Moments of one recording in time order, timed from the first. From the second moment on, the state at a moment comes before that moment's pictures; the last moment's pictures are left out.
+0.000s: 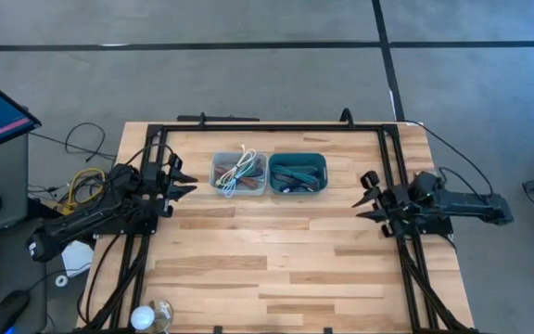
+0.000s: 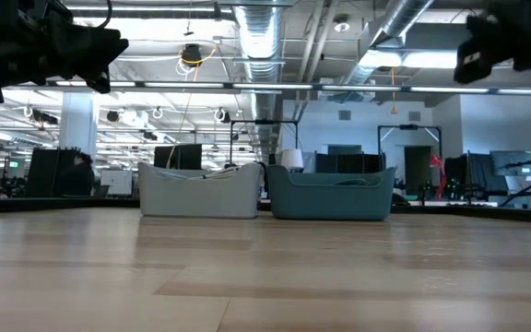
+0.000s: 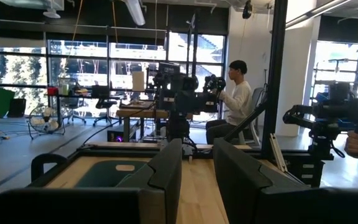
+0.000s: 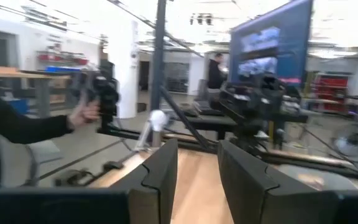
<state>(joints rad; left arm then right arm) 0.55 0.00 0.01 0.44 0.61 -0.16 -0.07 0.00 0.06 0.15 -0.38 0.00</state>
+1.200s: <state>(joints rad) 0.55 0.17 0.01 0.43 0.61 -0.16 -0.07 0.01 0.01 0.16 -0.31 0.14</state>
